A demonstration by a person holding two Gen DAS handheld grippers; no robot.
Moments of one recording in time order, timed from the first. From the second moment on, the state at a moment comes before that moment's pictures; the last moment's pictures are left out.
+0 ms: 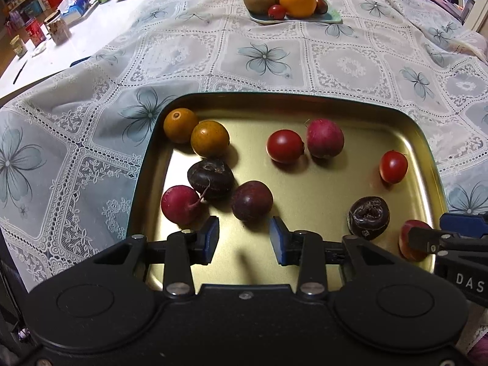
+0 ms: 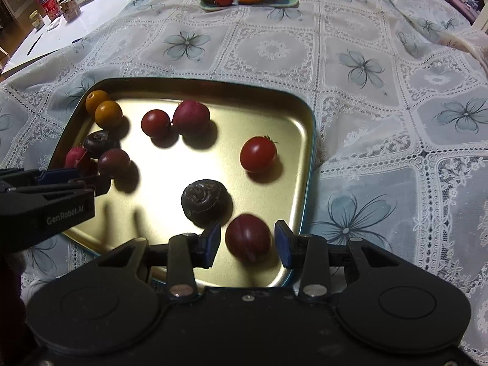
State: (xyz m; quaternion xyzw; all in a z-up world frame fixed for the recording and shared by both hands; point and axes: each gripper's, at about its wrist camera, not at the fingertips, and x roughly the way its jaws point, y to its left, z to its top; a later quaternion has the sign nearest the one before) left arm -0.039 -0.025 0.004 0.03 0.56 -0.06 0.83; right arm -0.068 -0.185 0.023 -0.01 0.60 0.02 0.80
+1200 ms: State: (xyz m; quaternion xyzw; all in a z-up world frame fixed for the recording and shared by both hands) left arm -0.053 -0.016 0.015 0.02 0.57 -0.05 0.82; right arm -0.080 -0.183 0.030 0.00 0.60 0.02 0.80
